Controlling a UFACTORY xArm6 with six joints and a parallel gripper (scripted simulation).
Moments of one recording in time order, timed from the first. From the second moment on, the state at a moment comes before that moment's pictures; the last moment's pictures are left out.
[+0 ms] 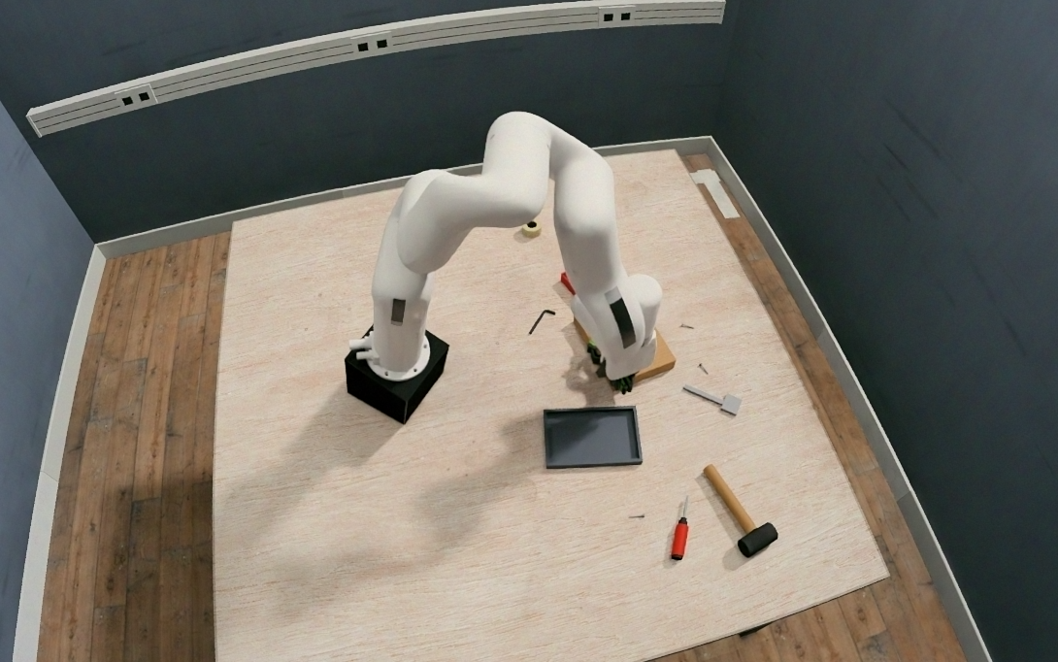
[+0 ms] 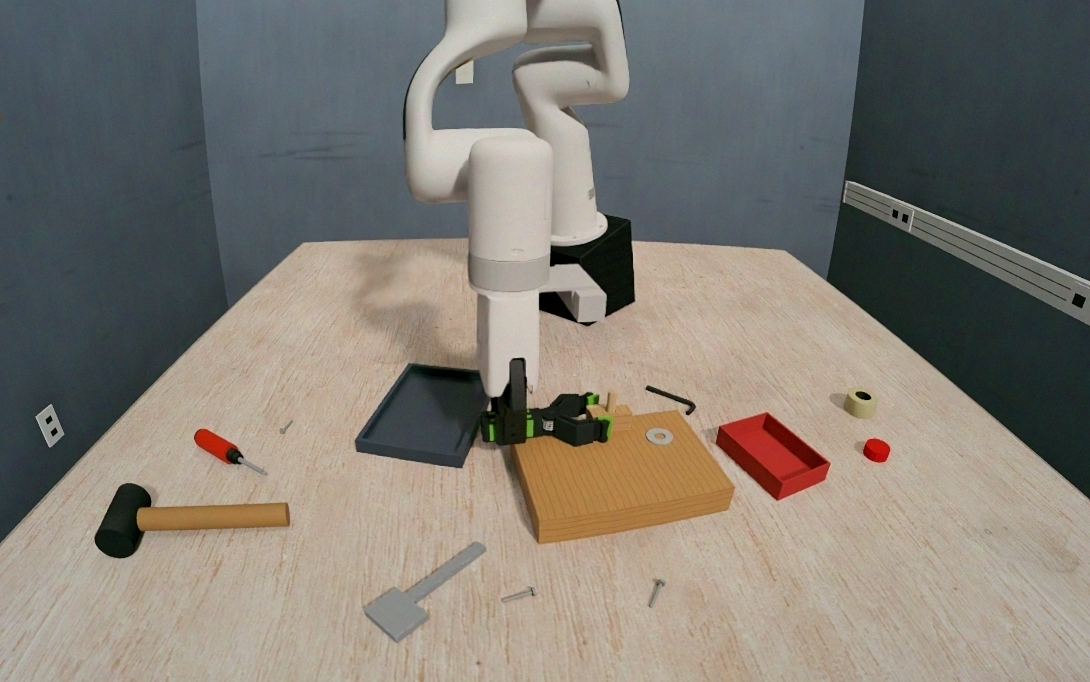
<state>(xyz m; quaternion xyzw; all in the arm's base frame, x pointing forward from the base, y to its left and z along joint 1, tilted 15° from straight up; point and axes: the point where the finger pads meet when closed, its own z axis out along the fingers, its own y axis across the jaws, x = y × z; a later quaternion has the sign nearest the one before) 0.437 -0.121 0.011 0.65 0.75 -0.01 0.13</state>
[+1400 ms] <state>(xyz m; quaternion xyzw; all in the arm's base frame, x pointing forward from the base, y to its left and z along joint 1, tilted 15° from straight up) 0.437 -0.121 0.011 0.65 0.75 -0.01 0.13</state>
